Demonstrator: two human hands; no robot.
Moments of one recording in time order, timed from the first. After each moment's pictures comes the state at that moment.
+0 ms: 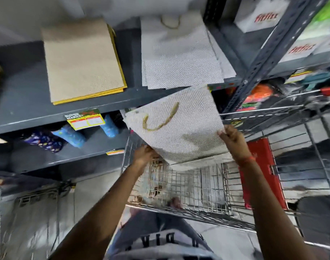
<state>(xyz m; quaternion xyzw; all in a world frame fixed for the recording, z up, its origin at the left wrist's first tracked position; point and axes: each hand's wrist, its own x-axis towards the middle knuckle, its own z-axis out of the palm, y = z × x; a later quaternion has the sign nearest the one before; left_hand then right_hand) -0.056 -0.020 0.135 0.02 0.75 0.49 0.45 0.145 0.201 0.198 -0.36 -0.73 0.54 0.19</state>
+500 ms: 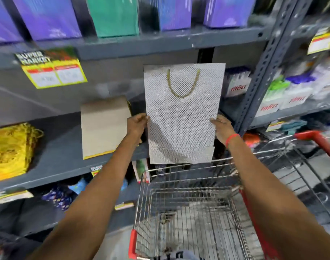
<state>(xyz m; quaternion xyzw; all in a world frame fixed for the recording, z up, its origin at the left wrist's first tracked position) -0.187 0.056 0.348 0.19 0.67 0.69 0.22 0.026 0.244 0.343 -0.32 -0.57 0.69 0.30</state>
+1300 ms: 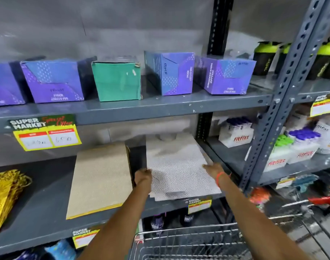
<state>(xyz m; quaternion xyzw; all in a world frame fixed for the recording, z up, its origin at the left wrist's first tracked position) -0.220 0.135 0.310 0.03 0.79 0.57 0.24 -0.055 0.320 0.337 -0.52 -0.72 0.45 0.10</state>
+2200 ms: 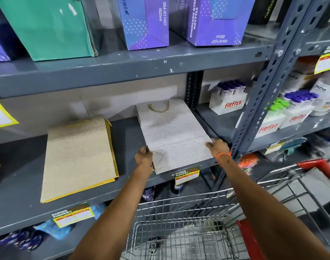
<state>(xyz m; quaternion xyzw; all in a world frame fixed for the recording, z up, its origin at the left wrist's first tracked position) -0.188 0.188 0.268 -0.03 0.70 0.66 0.29 -0.008 0.364 0.291 -0.53 -0.79 0.28 0.12</state>
